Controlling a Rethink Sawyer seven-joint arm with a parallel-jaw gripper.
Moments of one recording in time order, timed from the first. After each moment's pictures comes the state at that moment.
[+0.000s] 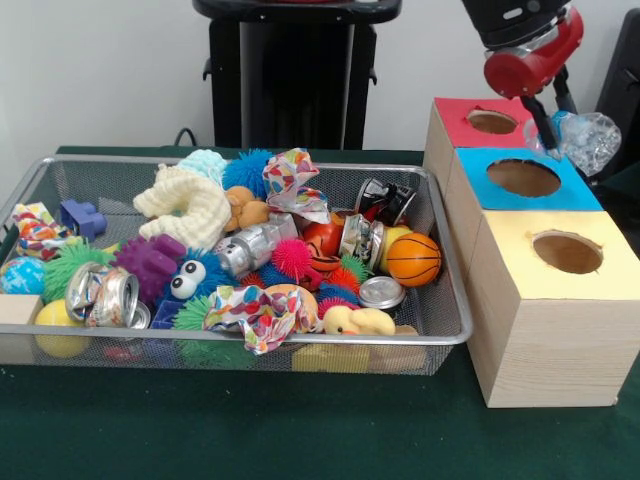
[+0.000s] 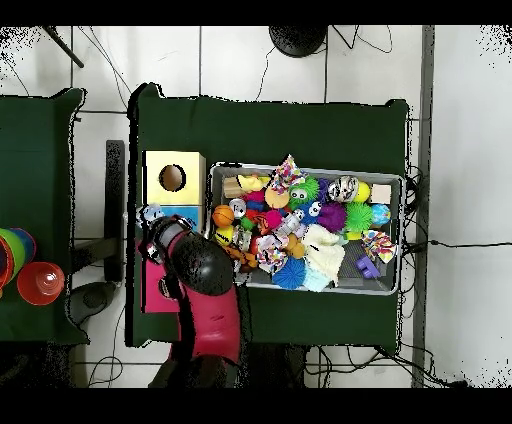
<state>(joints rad) 0.25 -0.74 -0.13 2.12 1.64 0.62 2.73</state>
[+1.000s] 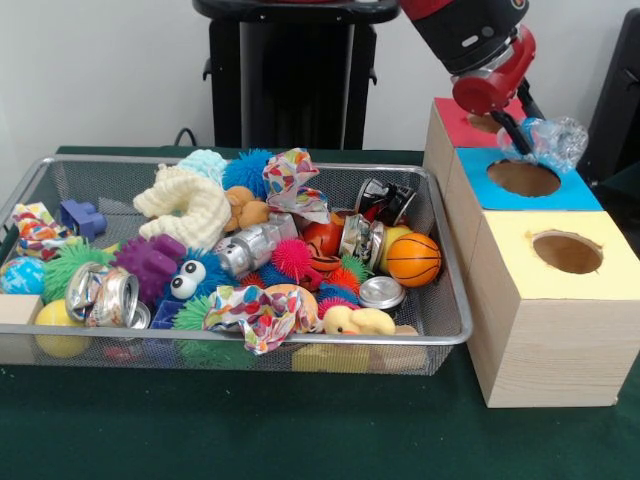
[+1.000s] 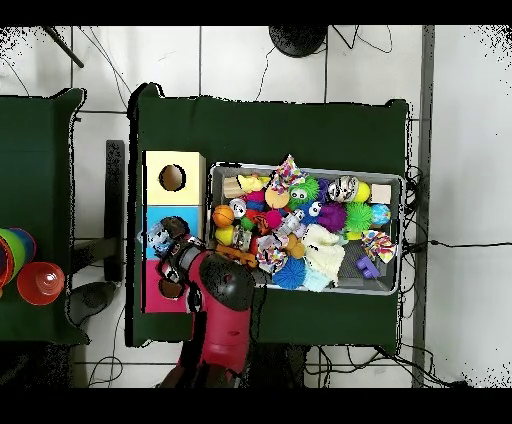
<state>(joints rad) 0.26 -0.66 -0.14 2.21 1.85 0.79 2.37</state>
